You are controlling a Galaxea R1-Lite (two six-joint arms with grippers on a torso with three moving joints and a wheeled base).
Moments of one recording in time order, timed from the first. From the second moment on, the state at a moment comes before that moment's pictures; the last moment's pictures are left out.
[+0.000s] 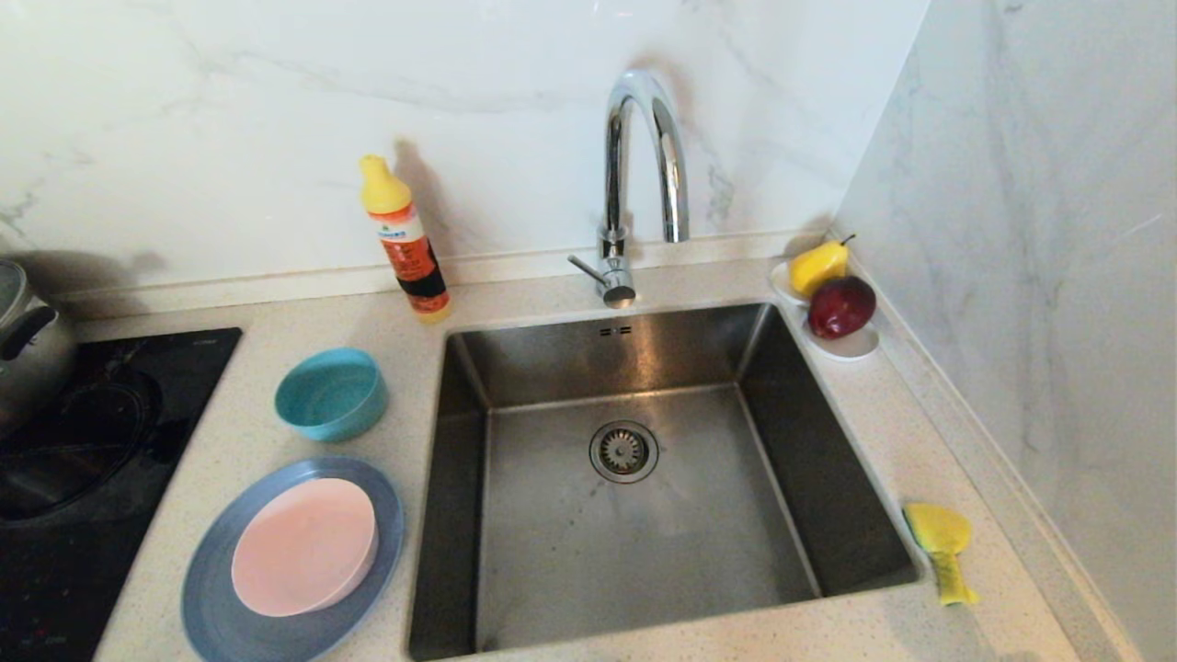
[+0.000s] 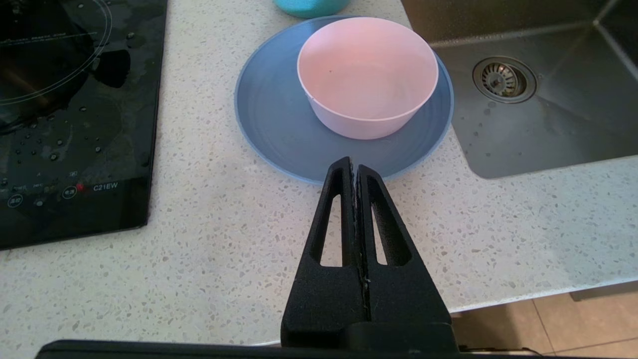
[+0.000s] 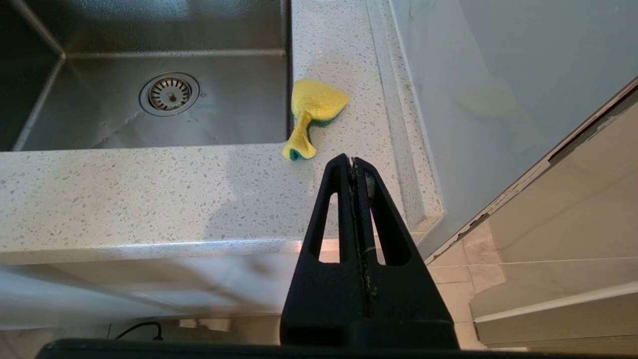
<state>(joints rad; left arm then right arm) 0.00 0.00 -0.04 0.09 -0.04 0.08 0.00 0.00 0.00 0.00 0.00 0.00</state>
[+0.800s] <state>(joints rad) 0.00 0.01 -0.11 0.10 -0.03 0.08 0.00 0.00 0.00 0.00 0.00 0.00</state>
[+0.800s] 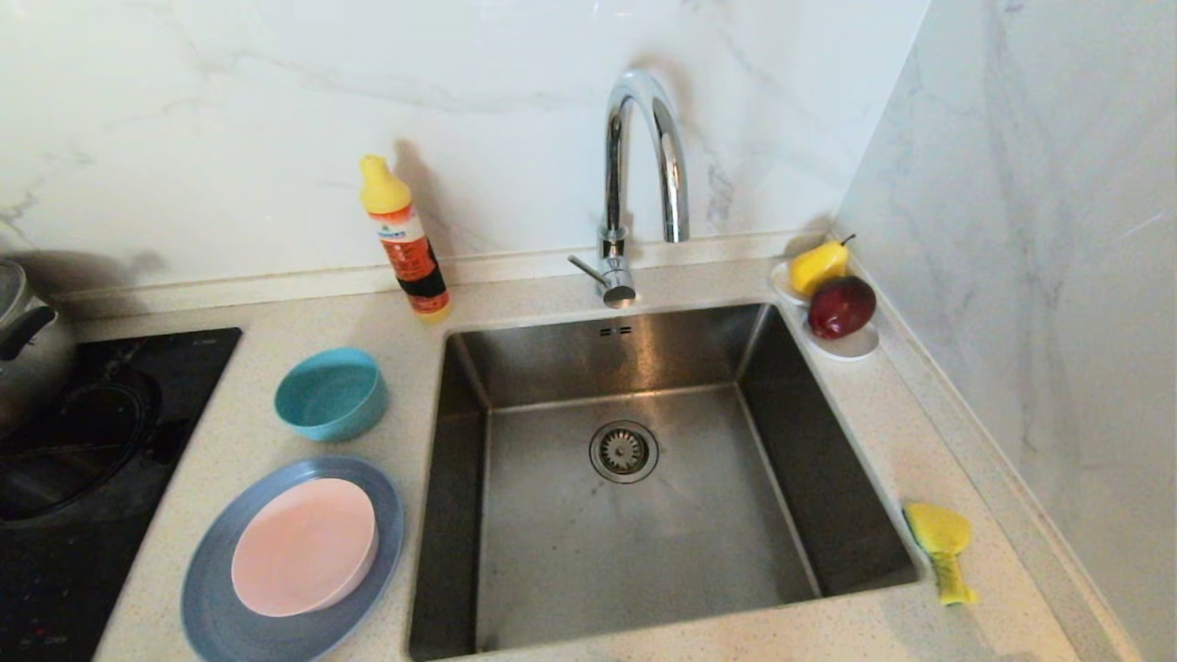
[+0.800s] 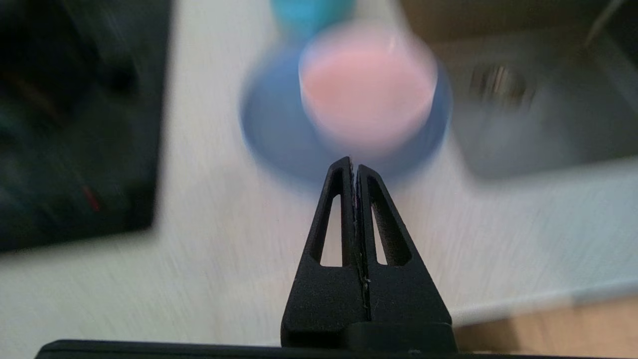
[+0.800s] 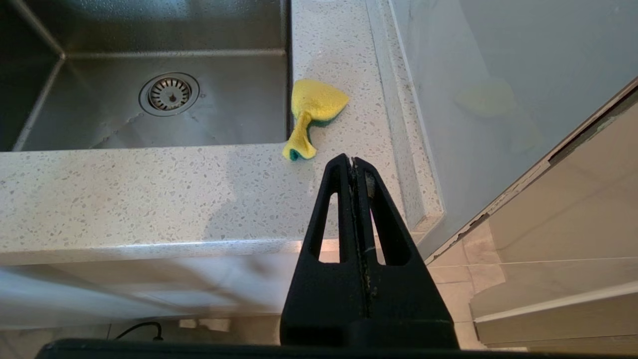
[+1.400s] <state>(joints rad) -0.01 0.67 -0.55 -0.09 -0.05 -0.02 0.00 0.00 0.00 0.00 0.00 0.00</state>
